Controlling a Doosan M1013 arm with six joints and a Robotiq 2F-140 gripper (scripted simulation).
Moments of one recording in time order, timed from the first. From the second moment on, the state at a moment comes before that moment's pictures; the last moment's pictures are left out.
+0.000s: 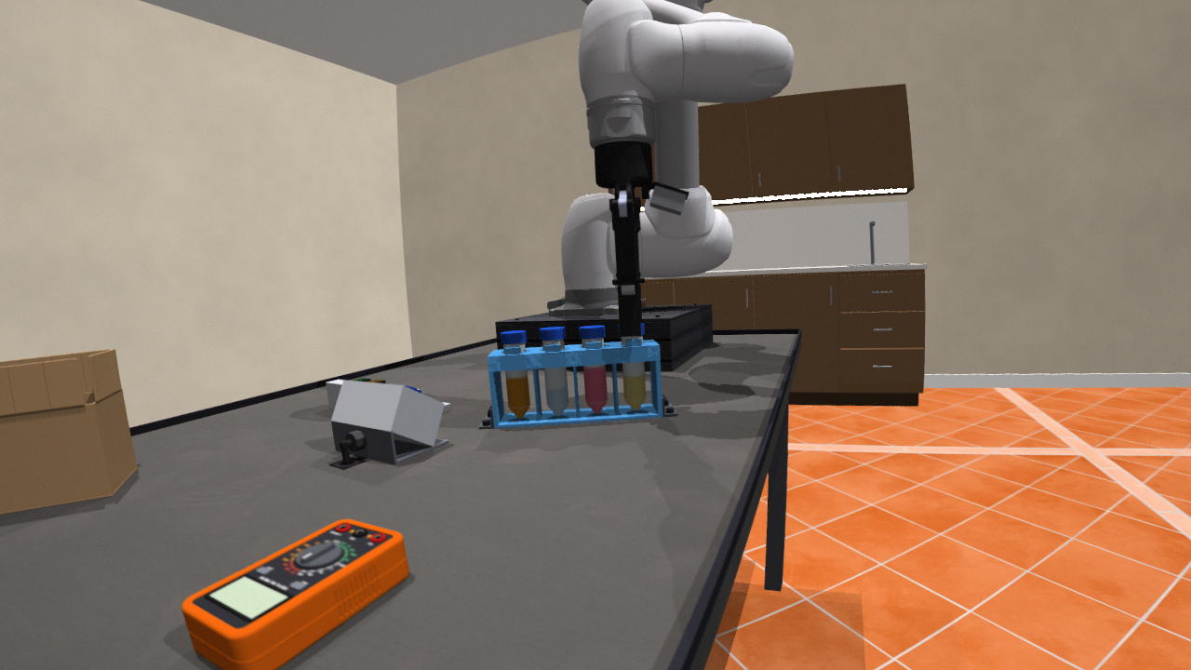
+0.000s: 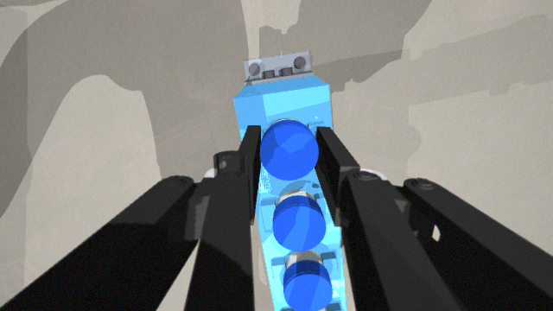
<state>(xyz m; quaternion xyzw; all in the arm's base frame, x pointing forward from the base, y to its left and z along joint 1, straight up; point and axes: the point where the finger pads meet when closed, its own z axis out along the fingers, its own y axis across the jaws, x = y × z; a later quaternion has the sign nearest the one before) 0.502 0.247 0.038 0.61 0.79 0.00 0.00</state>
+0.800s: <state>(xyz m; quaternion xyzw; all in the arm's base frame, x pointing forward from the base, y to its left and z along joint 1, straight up) 0.502 0.247 0.038 0.31 0.95 0.00 0.00</state>
